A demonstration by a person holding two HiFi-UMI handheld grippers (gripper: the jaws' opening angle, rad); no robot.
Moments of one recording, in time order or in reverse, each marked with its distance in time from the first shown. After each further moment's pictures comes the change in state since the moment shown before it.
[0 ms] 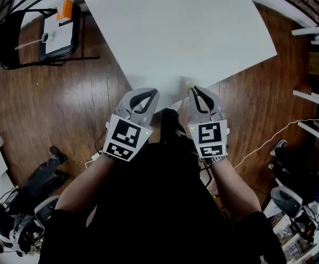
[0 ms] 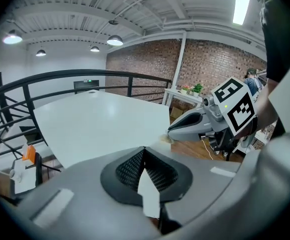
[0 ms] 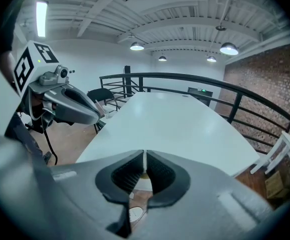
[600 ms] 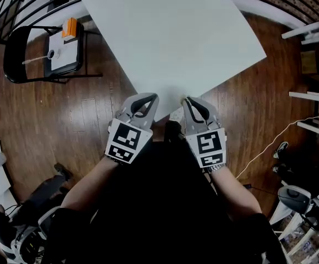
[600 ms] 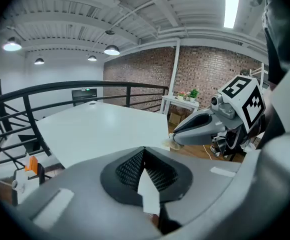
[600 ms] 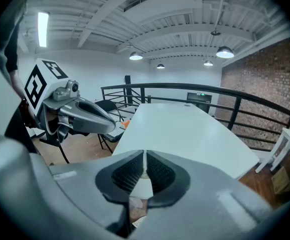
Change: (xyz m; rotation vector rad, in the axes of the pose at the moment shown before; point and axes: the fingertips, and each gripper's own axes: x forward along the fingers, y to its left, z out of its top) left arm -0.041 0.003 0.024 0.052 -0.089 -0.011; right arm -0.042 0.043 0.044 0.048 -0.093 0.018
